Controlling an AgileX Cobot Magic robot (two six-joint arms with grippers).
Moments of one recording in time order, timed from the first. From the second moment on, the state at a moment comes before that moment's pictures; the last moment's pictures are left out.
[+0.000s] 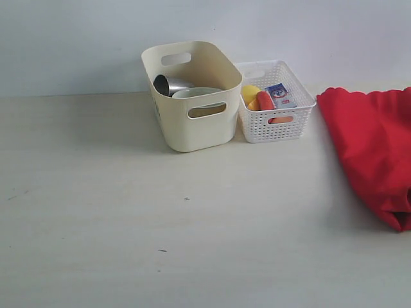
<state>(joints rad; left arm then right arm) -0.10 0.02 -0.09 -0.25 0.21 0.32 -0.74 2.35 -1.70 0.64 1.02 -0.40</state>
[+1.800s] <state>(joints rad) -0.10 0.01 -0.06 -0.25 0.24 0.32 -0.58 2.54 -2.23 0.31 1.17 -0.24</state>
